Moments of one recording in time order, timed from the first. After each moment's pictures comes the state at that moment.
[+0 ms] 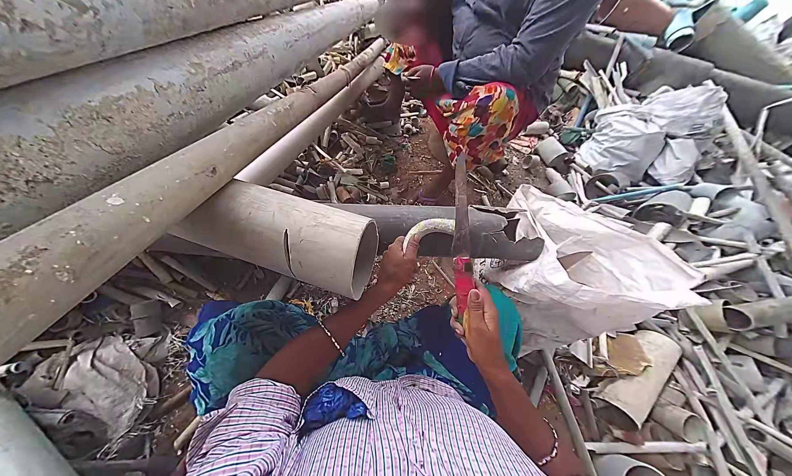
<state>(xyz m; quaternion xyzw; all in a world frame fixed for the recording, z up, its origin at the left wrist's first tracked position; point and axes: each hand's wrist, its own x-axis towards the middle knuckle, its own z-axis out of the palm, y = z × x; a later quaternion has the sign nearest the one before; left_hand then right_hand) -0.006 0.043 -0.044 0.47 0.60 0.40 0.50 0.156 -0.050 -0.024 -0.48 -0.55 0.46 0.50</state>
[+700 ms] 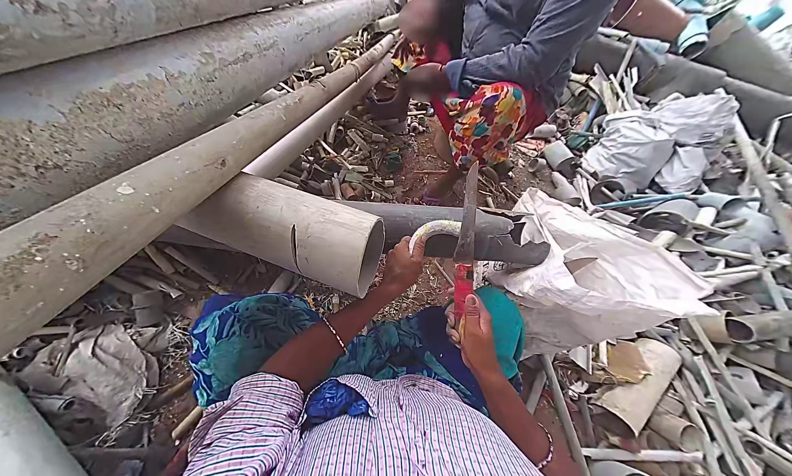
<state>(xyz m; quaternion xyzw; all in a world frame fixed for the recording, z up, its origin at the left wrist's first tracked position) -0.006 0.039 -0.040 0.50 0.63 0.36 0.48 0.152 -0.054 -0.036 -0.50 -0.51 0.52 0.47</state>
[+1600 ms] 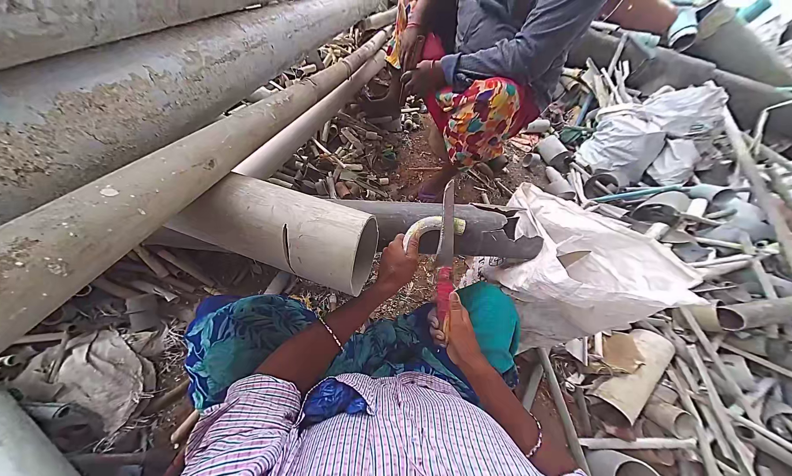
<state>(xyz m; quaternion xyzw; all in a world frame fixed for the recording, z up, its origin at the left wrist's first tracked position) -0.004 0.036 -0.036 0.50 0.64 0.35 0.46 0.147 -0.059 -0.054 -0.50 -0.47 0.55 0.47</state>
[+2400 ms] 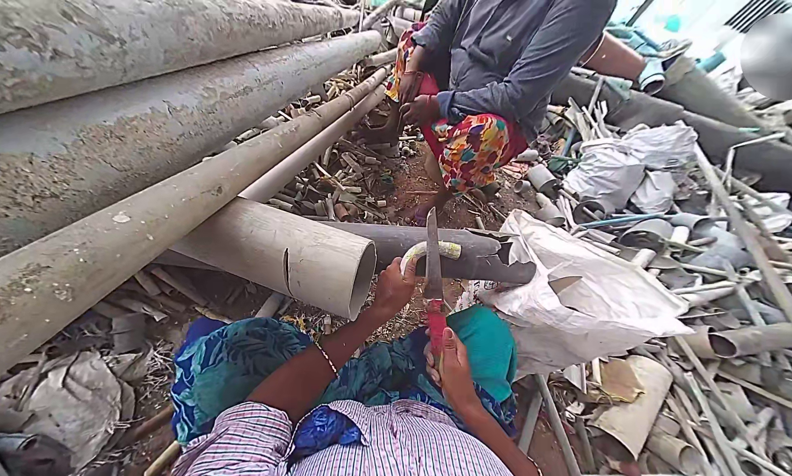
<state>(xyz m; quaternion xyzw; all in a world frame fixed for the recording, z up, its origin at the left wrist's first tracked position) -0.006 0.042 -0.031 0.51 0.64 0.35 0.46 0.145 -0.065 -0.056 -0.51 -0.50 0.53 0.45</state>
